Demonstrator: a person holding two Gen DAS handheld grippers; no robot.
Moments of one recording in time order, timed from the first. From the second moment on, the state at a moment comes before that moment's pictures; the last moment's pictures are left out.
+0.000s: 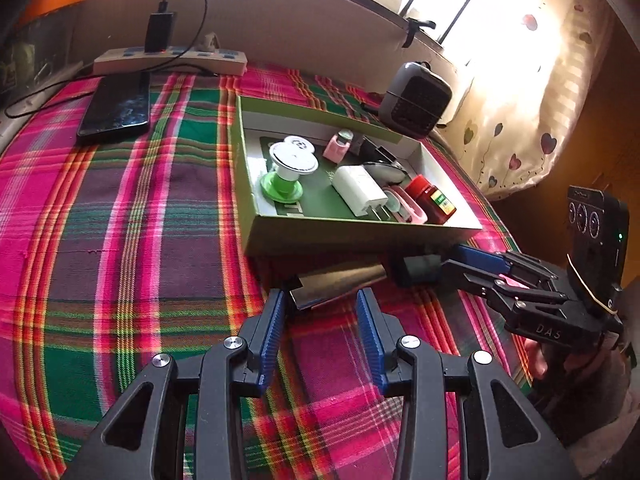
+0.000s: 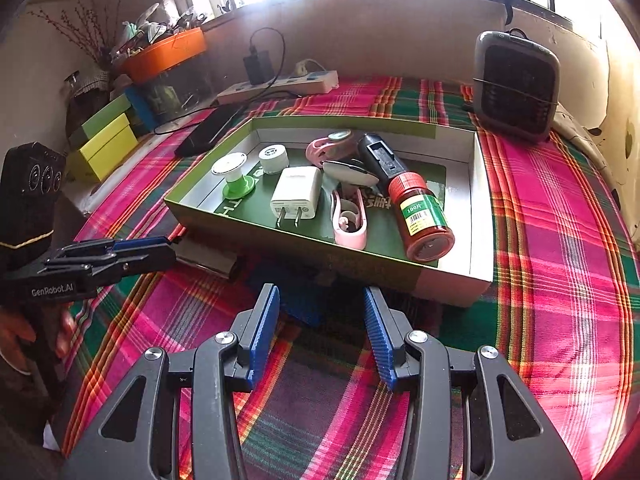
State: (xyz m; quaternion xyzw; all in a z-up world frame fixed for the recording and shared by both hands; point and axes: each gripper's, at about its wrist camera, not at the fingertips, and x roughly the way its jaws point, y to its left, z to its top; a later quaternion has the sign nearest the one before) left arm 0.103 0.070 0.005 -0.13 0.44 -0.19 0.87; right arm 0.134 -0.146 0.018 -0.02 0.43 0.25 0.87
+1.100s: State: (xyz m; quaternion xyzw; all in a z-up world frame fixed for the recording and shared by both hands) left arm 0.125 -0.001 0.005 0.11 0.43 -0.25 0.86; right arm 0.135 -0.144 0.020 -0.02 0.43 0.25 0.87
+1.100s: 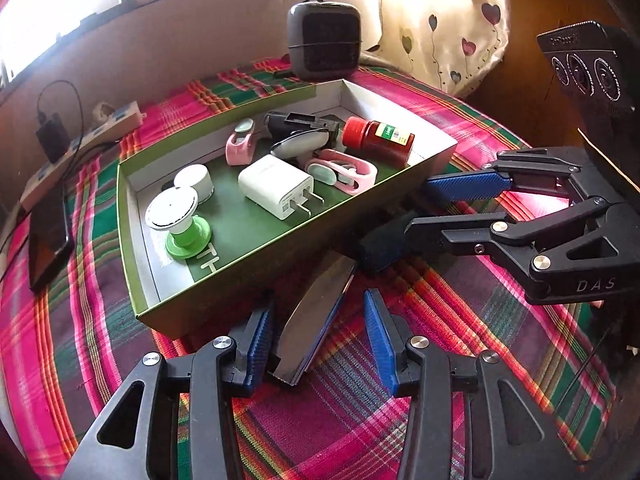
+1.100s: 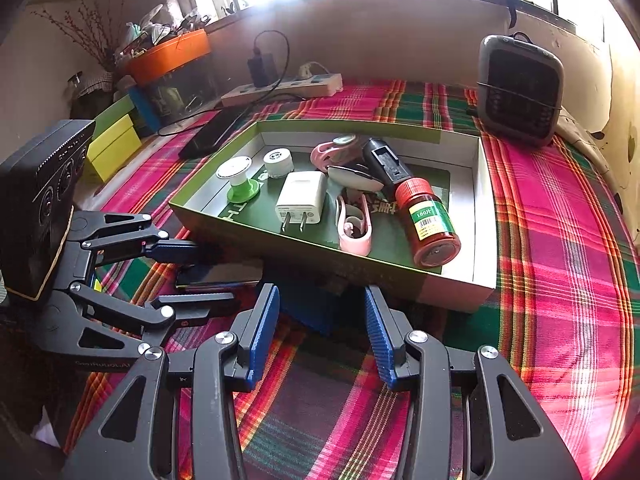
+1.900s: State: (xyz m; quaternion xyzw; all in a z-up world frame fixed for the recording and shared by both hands) left arm 0.099 0.032 0.005 0.03 0.44 -0.21 0.87; right arm 0.135 -0.095 0.020 -0.12 0.42 0.28 0.85
